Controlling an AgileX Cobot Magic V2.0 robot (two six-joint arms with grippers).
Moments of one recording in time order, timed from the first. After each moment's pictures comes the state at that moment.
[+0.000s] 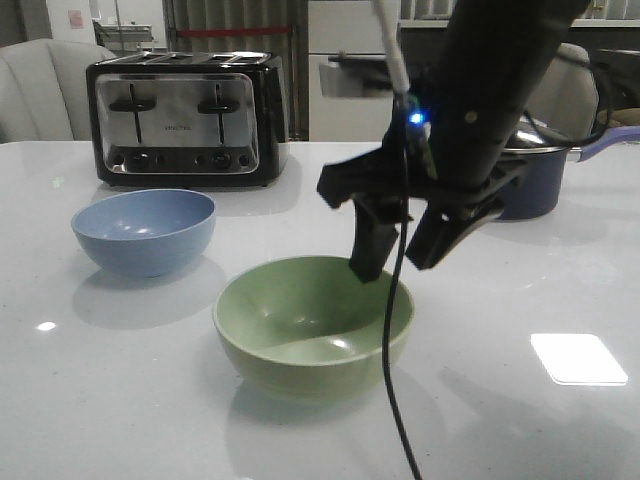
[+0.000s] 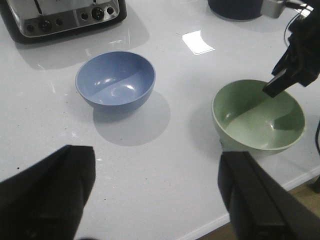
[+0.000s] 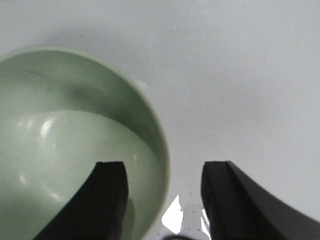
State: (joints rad) left arm -0.39 0.53 -0.58 -0.14 0.64 0.17; right arm 0.52 1.70 -1.17 0.17 0.66 -0.04
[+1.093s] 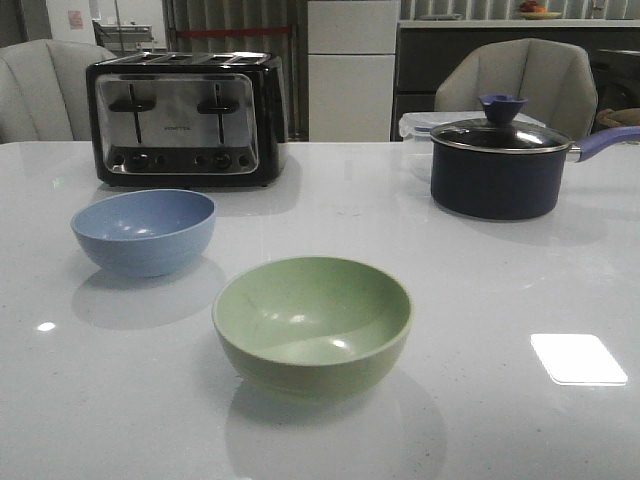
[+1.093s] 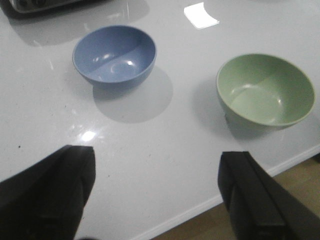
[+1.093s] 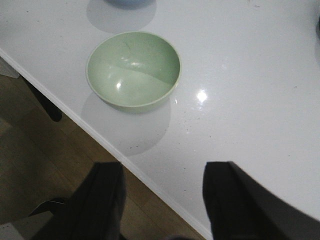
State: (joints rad) left arm -0.39 0.61 -0.62 -0.10 0.72 0.17; right arm 0.54 0.61 -0.61 0.15 0.72 -0.14
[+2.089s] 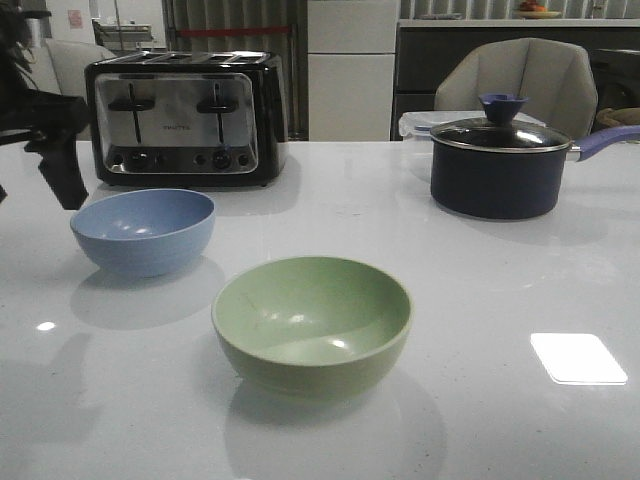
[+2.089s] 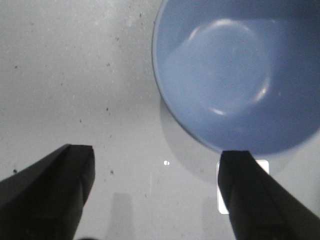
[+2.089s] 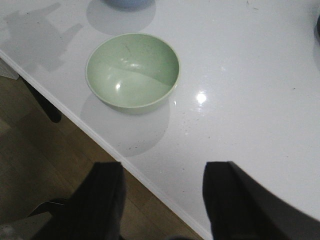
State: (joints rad) left arm -0.15 1.78 -1.31 -0.12 0.79 0.05; right arm 0.54 0.61 -0.61 0.15 0.72 -0.14
